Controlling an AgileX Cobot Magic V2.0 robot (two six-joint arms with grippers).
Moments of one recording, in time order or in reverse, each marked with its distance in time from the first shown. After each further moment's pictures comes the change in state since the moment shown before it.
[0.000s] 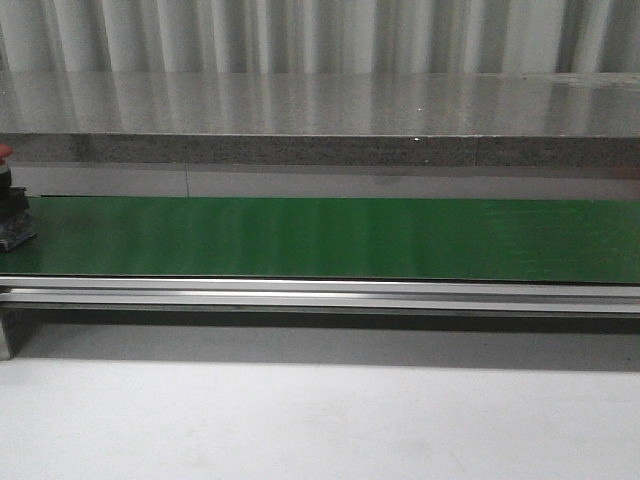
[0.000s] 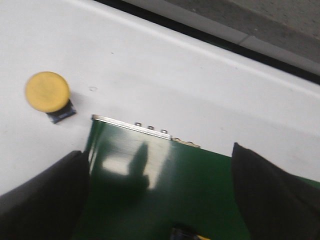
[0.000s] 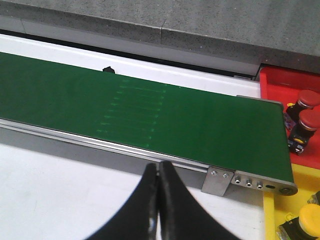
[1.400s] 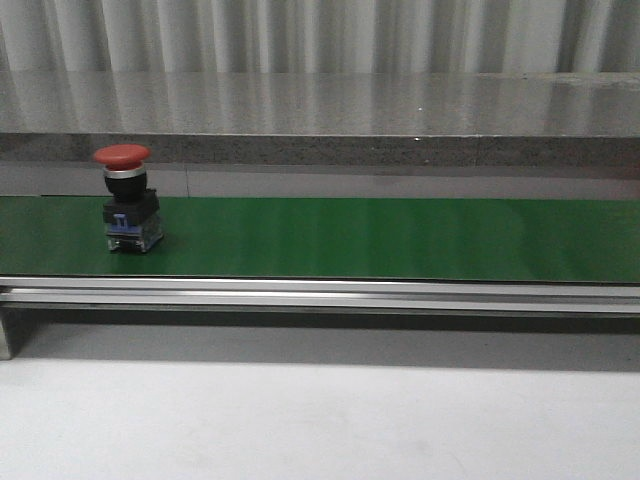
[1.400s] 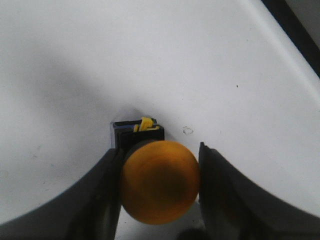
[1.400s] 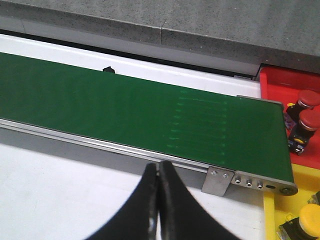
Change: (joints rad) left arm 0.164 0.479 -0.292 -0.056 0.071 -0.210; right arm 0.000 0.000 0.000 0.000 0.000 0.000
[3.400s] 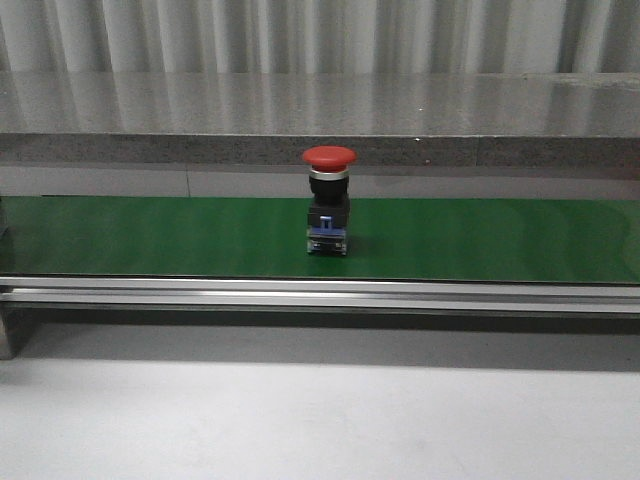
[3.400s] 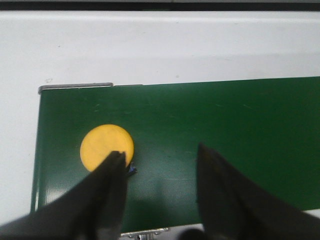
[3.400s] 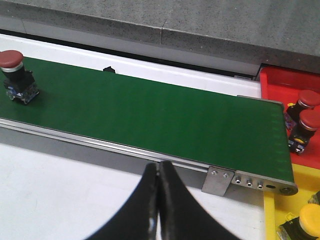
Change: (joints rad) left arm -0.403 -0.843 0.694 0.154 -0.262 0.352; right arm 0.000 0.000 0.000 0.000 0.000 0.000
